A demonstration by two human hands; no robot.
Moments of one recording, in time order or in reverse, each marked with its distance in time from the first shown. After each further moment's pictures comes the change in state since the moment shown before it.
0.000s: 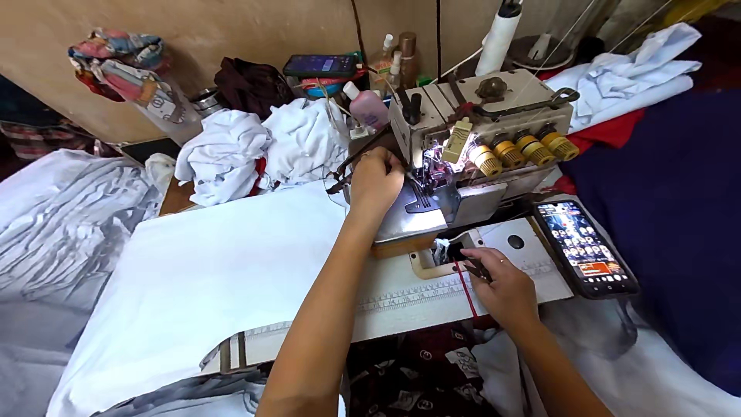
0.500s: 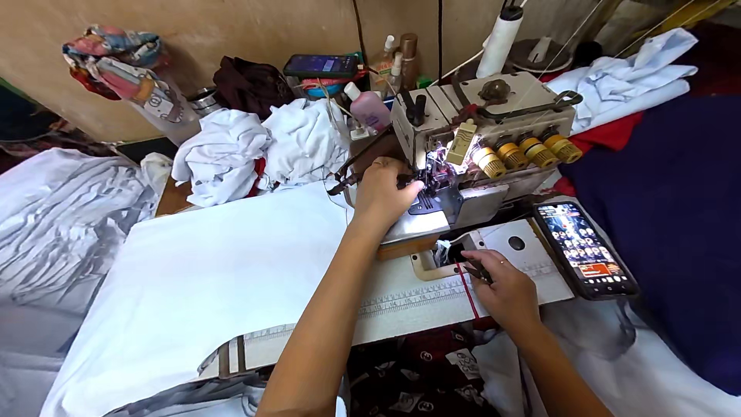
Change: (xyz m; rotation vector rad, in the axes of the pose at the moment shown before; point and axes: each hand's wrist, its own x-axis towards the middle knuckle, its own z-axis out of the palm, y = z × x) left_hand -0.018 -0.003 0.001 0.087 -0.071 0.203; right_hand 0.000 -0.002 0.001 -0.027 0.009 -0.010
